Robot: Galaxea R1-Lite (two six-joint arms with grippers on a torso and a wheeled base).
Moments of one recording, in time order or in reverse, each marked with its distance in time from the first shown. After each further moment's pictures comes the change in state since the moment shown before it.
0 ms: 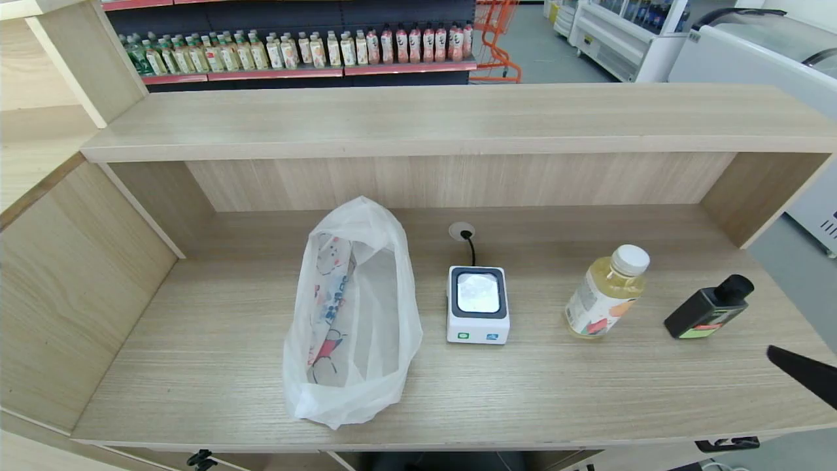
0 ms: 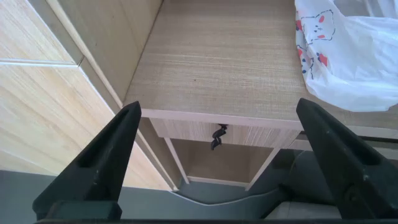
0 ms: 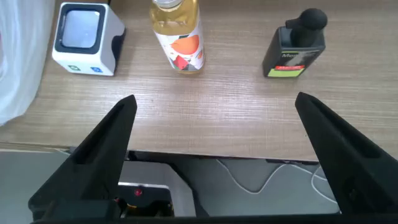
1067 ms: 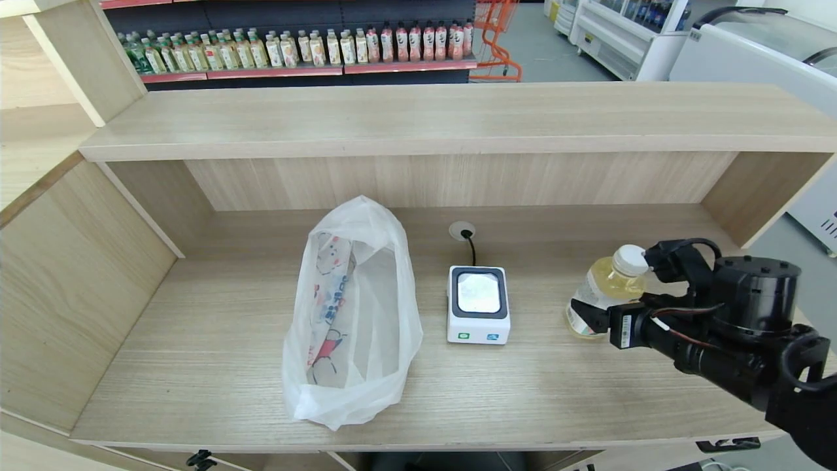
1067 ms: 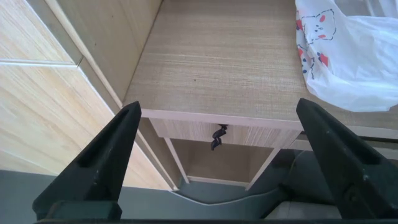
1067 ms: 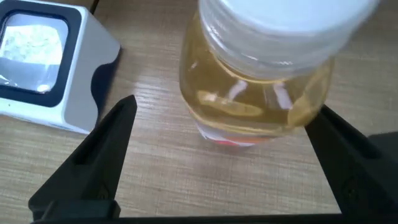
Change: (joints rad) left arm 0.000 0.000 0.000 0.000 0.000 0.000; right arm 0.227 0.893 0.037 -0.929 -0.156 0.006
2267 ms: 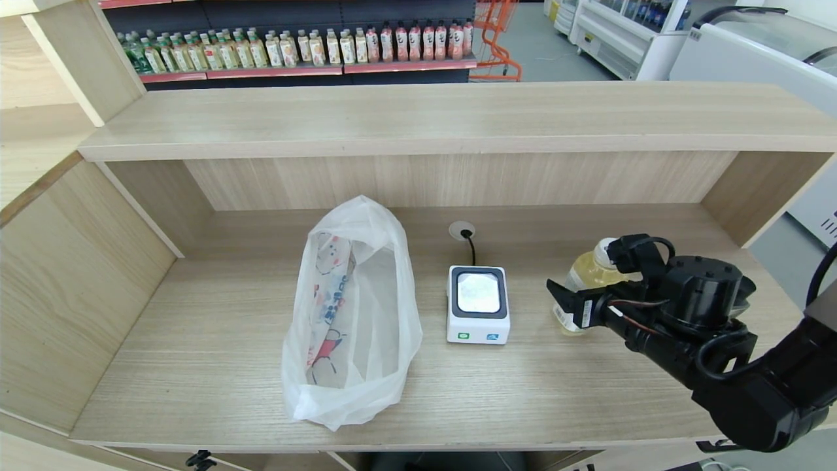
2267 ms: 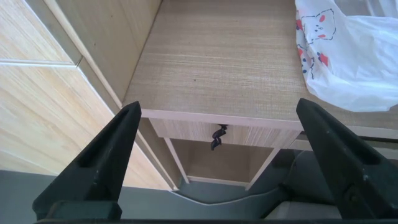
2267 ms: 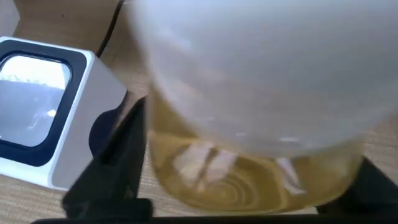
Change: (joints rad) left arm 0.000 0.000 0.000 0.000 0.000 0.000; right arm 0.025 0.227 -0.078 -0.293 0.013 -0.037
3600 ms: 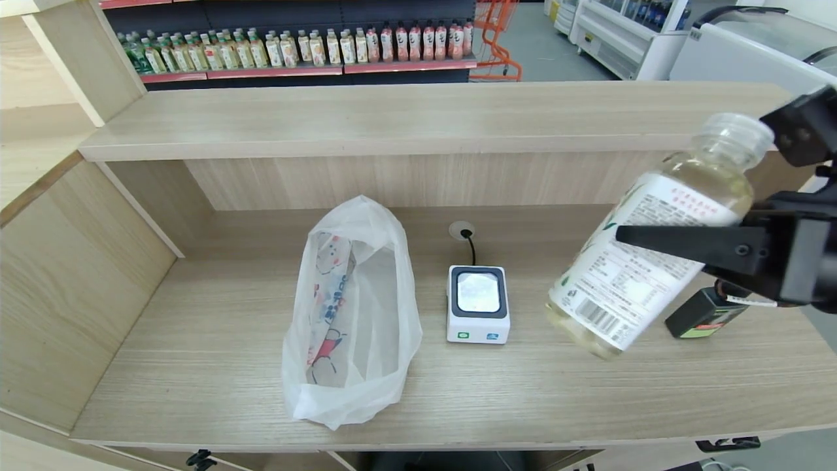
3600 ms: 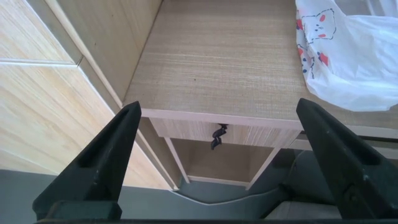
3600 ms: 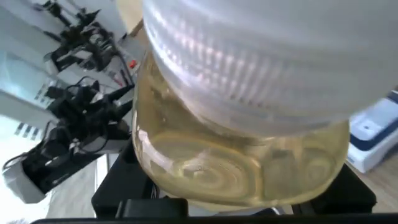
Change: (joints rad) left arm 0.000 0.000 0.000 0.000 0.000 0.000; right arm 0.002 -0.649 -0.276 0.816 0.981 0.344
